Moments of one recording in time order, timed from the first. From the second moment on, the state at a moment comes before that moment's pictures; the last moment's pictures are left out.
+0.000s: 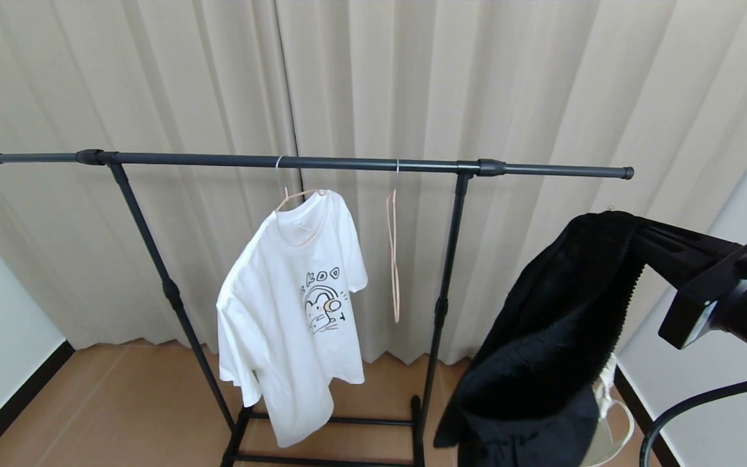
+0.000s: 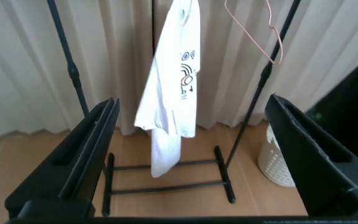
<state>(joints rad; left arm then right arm) -0.06 0.33 -0.29 0.06 -0.14 -0.05 0.68 1.21 -0.56 -0.64 -0.35 -0.26</state>
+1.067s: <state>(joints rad) -0.81 1.57 -0.79 -0.03 -0.14 -0.48 0.66 1.30 -0.61 -0.65 -0.35 -0.25</state>
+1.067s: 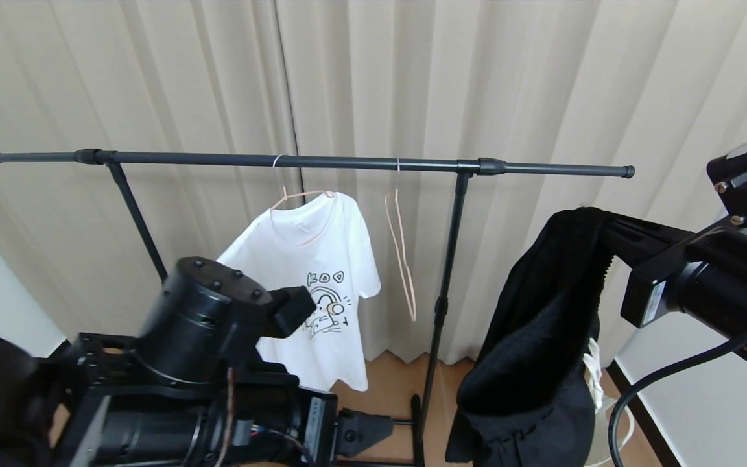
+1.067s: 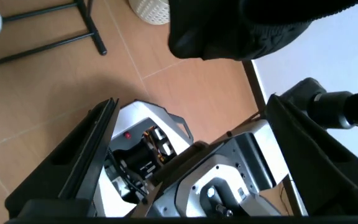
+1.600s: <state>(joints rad) -0.85 1.83 -0.95 -0.14 -0.14 -0.52 0.79 1.29 -0.61 -0.65 -0.36 -0.22</state>
